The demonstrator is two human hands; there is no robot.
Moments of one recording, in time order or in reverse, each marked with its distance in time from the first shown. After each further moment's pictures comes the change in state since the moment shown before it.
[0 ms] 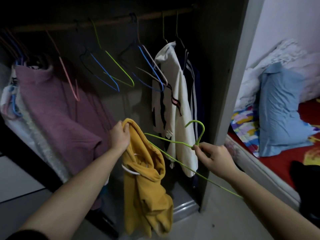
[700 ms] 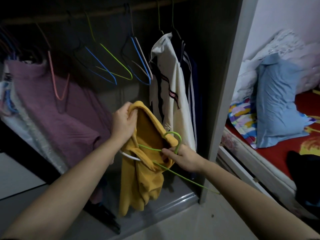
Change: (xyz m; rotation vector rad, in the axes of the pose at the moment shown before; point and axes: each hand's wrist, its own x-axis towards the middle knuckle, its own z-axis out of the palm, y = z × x) left_hand -0.016 0.052 -0.035 -0.264 0.014 0.351; right_hand 0.017 -0.045 0.054 0.341 -0.567 0.098
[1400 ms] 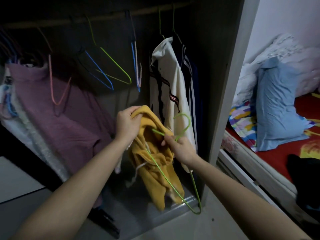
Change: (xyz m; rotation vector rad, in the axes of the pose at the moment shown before) left_hand 0.006 0.014 0.011 -0.106 0.015 -0.136; right_hand 0.022 -0.025 0.000 0.374 0.338 0.193
